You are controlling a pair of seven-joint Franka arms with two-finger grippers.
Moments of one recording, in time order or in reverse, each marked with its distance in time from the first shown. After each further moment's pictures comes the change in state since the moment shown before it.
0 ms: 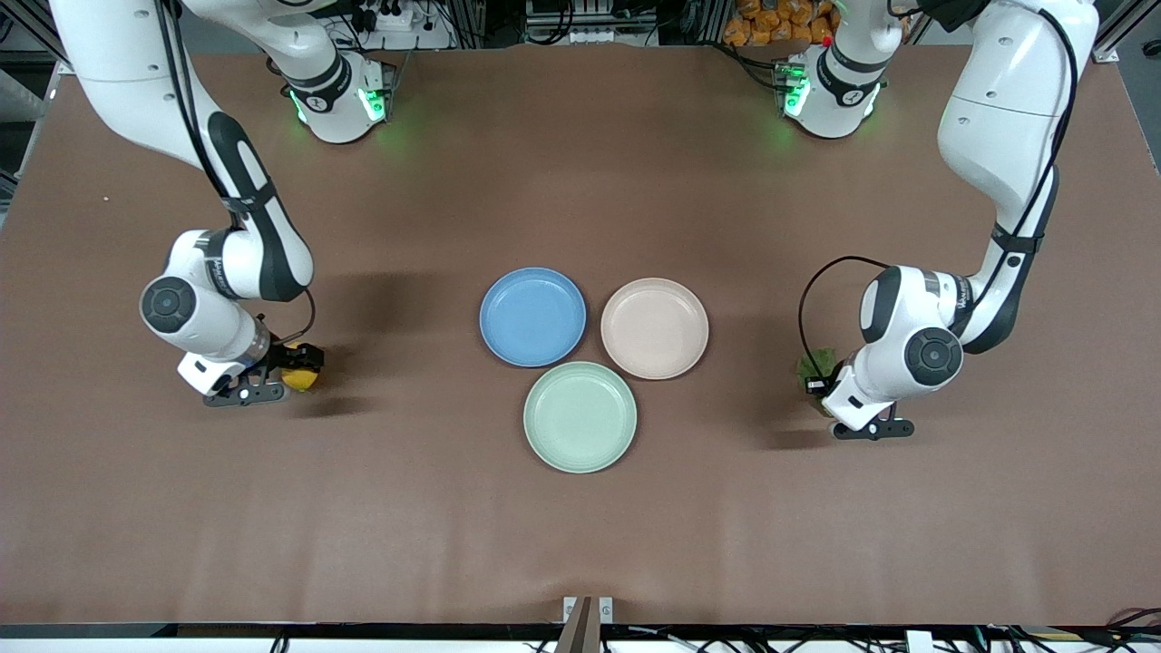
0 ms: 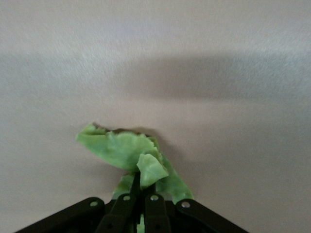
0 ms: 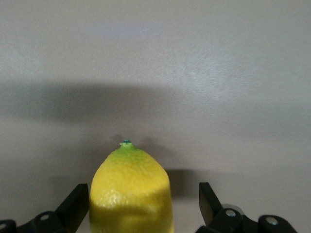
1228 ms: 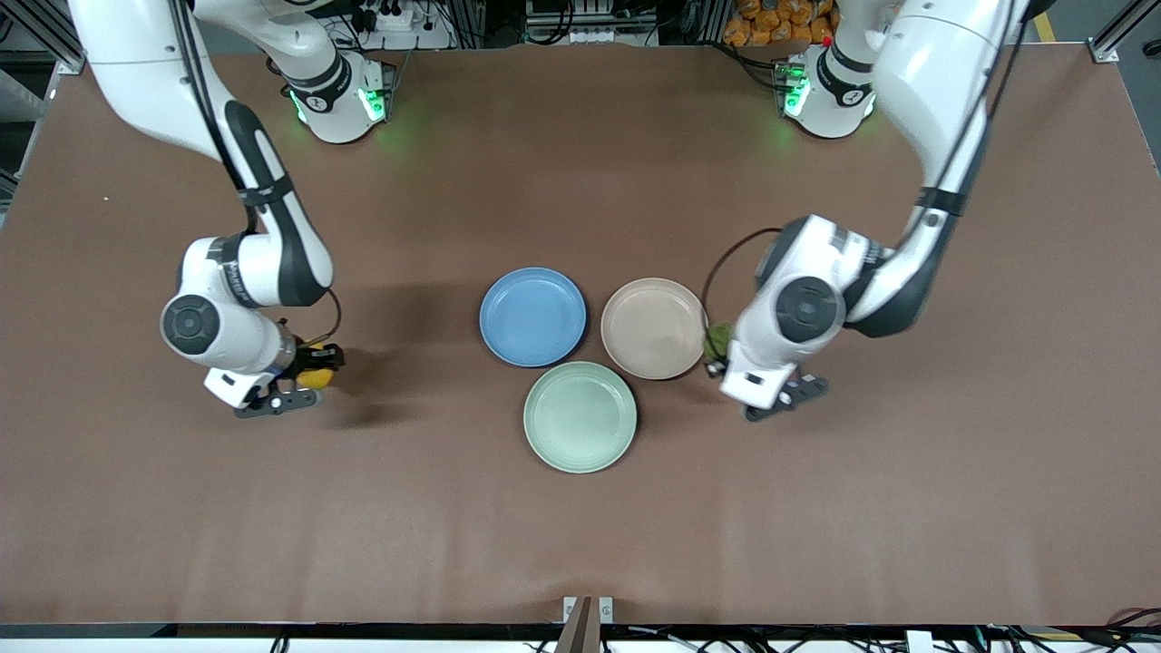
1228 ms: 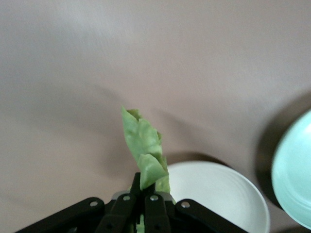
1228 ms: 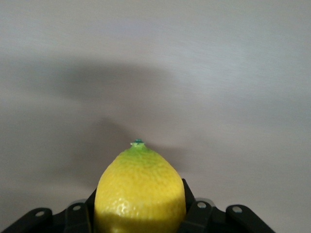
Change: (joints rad) left arm -0.244 -0.067 -0.128 0.178 -0.002 -0.283 -0.752; right arm 0.087 -0.027 0.054 0.152 0.010 -0.260 0.095
